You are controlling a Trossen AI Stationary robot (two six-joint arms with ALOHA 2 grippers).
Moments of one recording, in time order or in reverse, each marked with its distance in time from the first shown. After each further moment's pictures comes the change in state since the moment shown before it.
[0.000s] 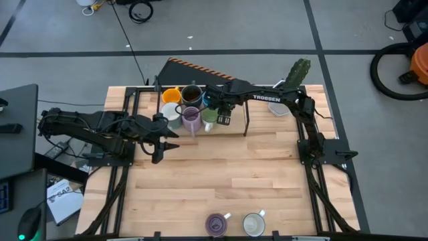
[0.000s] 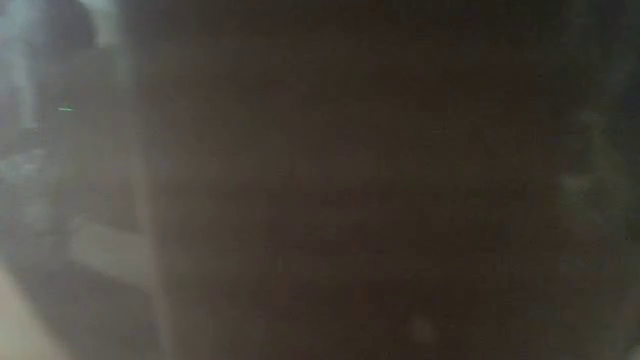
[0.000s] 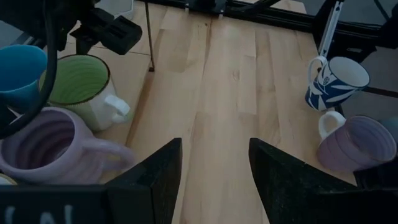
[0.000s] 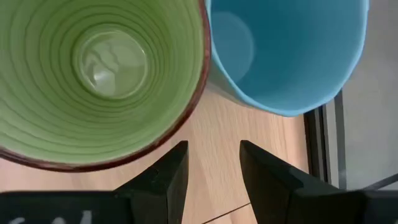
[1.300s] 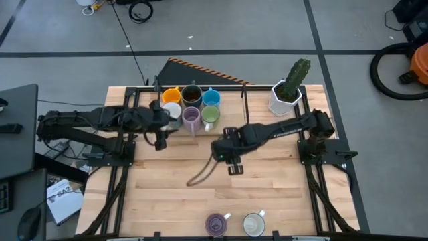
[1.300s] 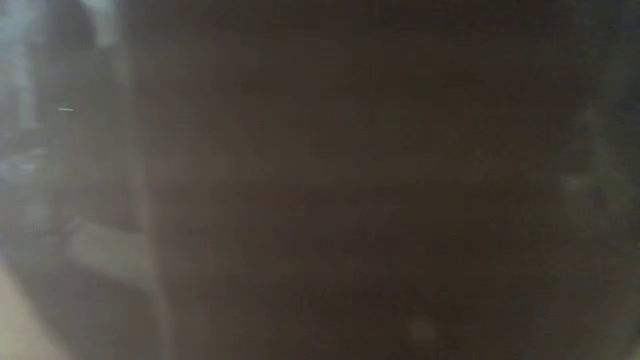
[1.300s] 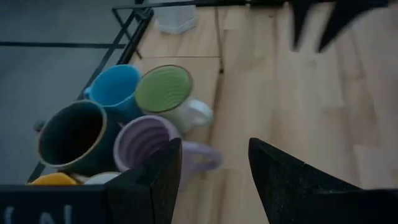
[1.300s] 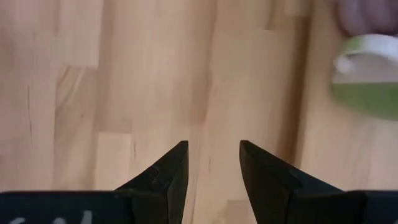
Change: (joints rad) left arm 0.130 -0.006 -0.001 -0.031 -0.144 0.250; right arm 0.504 -0.161 -0.088 -0.071 -0.079 0.213
